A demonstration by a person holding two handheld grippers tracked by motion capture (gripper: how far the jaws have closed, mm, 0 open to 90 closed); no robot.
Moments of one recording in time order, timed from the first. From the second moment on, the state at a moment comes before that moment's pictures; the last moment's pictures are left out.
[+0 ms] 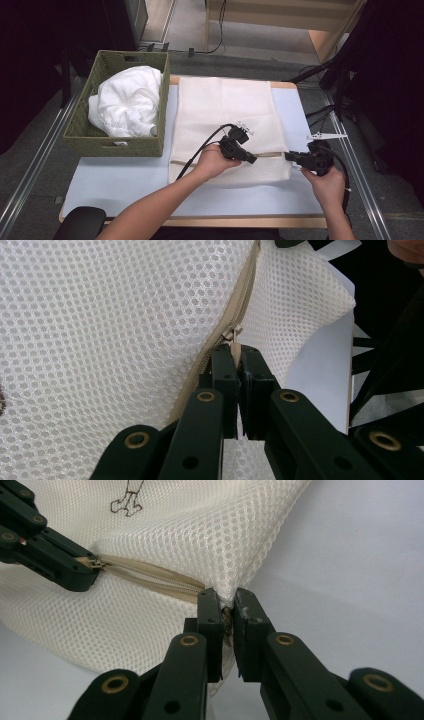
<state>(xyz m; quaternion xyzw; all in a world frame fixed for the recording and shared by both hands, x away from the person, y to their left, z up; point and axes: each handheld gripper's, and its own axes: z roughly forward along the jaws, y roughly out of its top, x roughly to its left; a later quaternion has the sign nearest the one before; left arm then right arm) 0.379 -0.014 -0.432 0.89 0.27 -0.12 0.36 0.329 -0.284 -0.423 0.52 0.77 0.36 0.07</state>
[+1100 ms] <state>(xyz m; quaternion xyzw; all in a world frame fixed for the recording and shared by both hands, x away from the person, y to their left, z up) 0.371 0.018 -0.430 0.88 0.29 -0.11 0.36 0.332 -0.280 -0.430 0.52 0.77 0.36 0.05</state>
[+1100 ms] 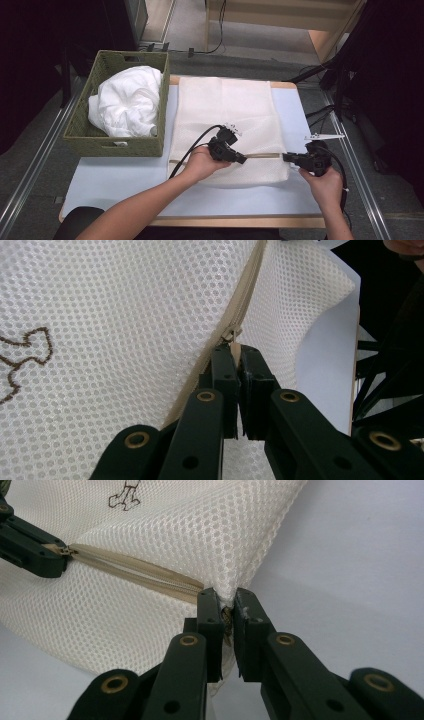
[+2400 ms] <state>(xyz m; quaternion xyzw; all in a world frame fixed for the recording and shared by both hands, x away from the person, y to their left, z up) 0.368 0.047 -0.436 0.87 0.31 -0.10 0.37 0.336 -0.282 -0.433 0.54 0.77 0.34 0.06</state>
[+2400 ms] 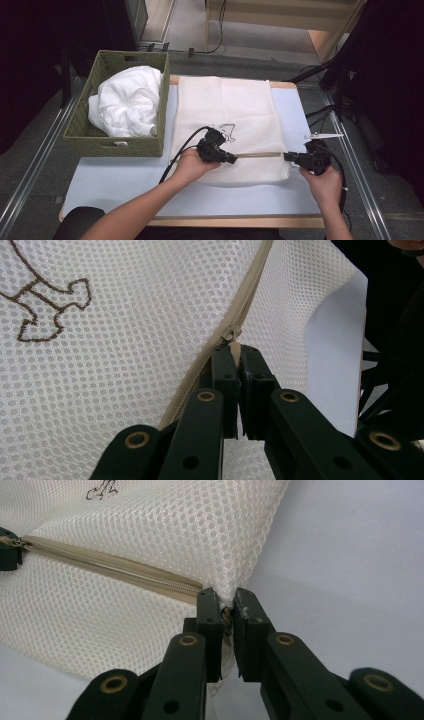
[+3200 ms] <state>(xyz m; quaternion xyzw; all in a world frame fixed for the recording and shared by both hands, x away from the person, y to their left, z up) 0.371 0.054 -0.437 0.87 0.32 -0.10 0.37 0.339 -0.287 -0.435 0.55 0.77 0.33 0.07</state>
